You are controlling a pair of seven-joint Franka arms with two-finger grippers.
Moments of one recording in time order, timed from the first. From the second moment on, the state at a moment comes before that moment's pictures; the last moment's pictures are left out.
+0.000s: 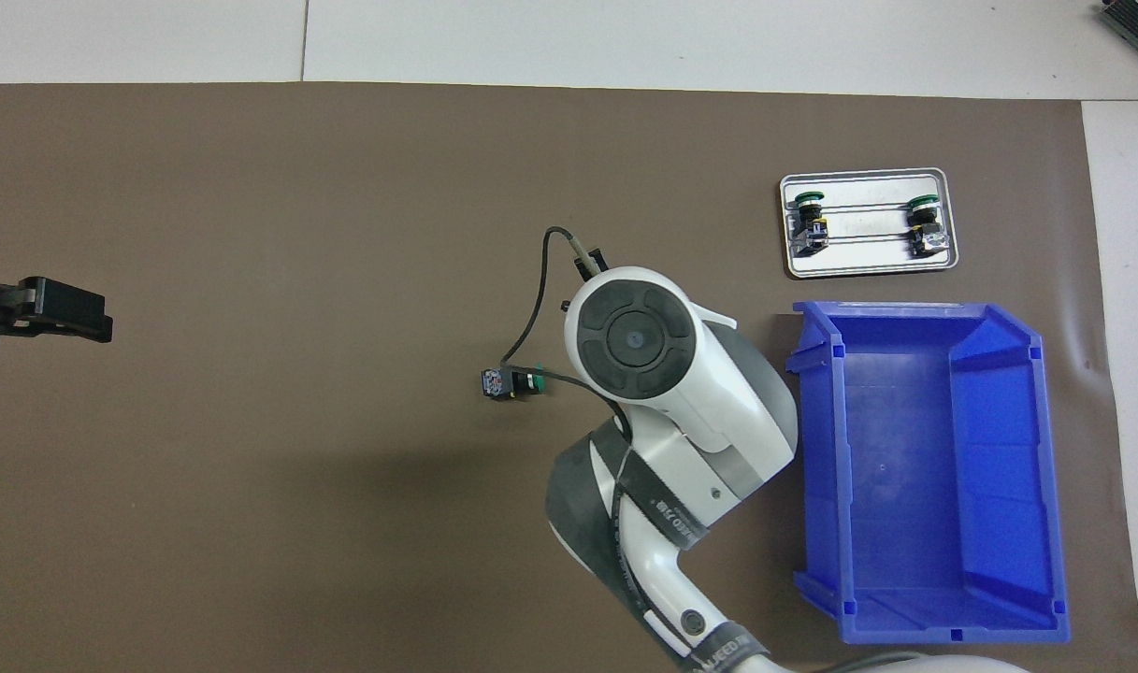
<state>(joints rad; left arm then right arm) -0.01 -0.06 -0.03 -1.64 -0.01 1.54 -0.04 0.64 0.24 -0.10 -1.74 -0.17 2.11 1.69</state>
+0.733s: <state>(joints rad) -0.02 -0.06 -0.04 -1.64 -0.01 1.54 -0.04 0.24 0.00 -0.10 -1.82 -0.06 1.83 0.77</state>
